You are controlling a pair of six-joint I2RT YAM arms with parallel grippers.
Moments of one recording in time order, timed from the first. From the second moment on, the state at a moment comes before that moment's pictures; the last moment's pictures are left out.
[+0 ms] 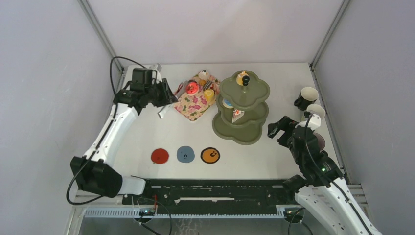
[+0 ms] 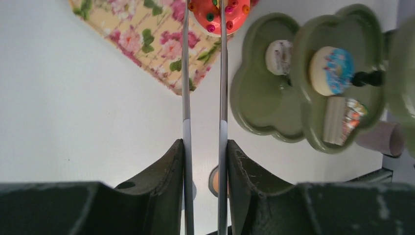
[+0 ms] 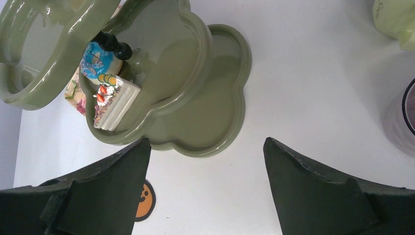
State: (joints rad) left arm -0.23 1.37 1.31 -0.70 0.20 -0.44; right arm 0.48 0.47 0.68 -0.69 0.41 0.70
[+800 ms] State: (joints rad) left arm -0.68 1.29 1.79 -1.04 0.13 -0.21; right arm 0.50 0.49 0.68 -0.68 0.40 0.72
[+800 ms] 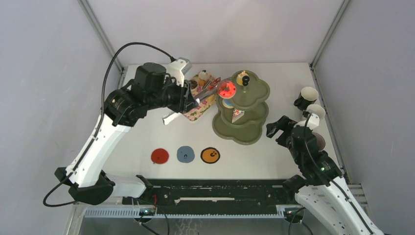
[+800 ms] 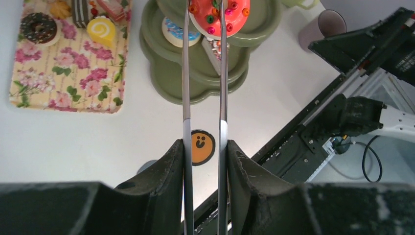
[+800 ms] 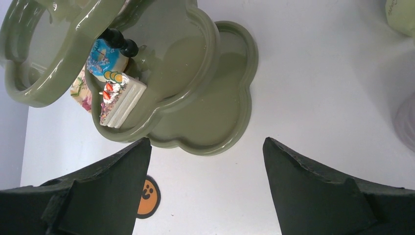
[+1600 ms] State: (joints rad) left arm -0.80 1.47 1.83 -0.95 0.12 -0.23; right arm 0.50 0.47 0.68 -0.69 0.41 0.73
